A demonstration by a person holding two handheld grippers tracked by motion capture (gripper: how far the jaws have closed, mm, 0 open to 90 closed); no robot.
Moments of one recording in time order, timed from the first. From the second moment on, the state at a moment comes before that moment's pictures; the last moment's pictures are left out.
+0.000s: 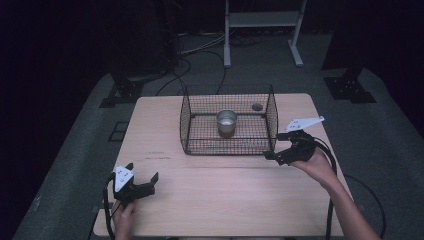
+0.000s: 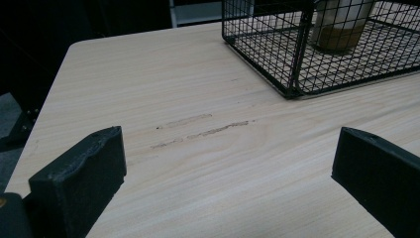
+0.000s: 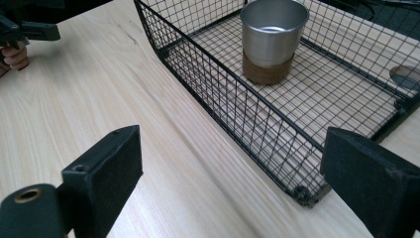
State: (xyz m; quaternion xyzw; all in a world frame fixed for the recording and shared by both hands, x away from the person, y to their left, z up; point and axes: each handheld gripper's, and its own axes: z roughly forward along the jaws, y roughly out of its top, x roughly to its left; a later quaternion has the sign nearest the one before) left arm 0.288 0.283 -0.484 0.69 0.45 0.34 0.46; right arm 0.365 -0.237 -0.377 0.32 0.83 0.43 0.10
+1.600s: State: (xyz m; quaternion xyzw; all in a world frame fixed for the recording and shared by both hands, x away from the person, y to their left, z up) left arm 0.287 0.280 -0.484 0.69 0.45 0.34 0.45; right arm 0.327 -0.274 -0.423 0.36 0.82 0.43 0.10
